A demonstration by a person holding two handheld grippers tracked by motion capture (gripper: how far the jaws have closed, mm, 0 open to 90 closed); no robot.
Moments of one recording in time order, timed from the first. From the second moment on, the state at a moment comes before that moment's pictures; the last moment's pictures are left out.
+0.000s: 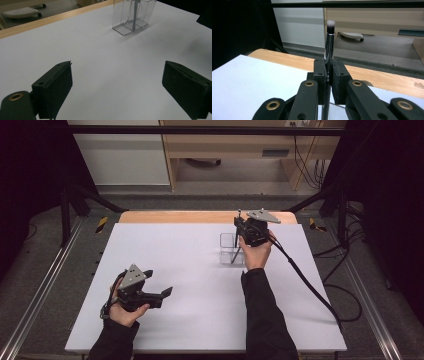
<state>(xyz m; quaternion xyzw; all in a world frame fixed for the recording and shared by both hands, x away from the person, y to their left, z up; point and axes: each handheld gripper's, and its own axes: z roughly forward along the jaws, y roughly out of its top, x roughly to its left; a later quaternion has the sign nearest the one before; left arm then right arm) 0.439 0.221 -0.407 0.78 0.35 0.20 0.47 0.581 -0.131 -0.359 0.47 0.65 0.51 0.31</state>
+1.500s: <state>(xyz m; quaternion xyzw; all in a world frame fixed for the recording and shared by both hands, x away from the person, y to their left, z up) 0.440 0.221 -0.408 0.79 0.36 0.20 0.46 0.562 -0.139 -0.395 0.49 0.68 0.49 0.25</state>
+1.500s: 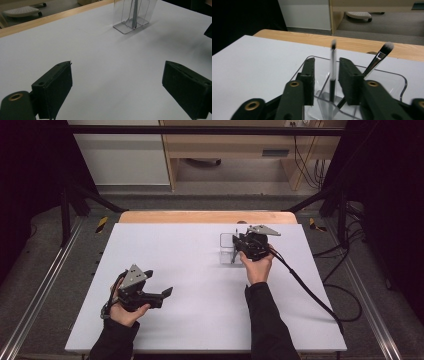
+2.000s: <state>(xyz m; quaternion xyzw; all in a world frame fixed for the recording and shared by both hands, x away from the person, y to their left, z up) 0.441 0.226 -0.408 0.78 0.36 0.20 0.47 0.520 -0.154 -0.384 0.45 0.70 0.50 0.23</state>
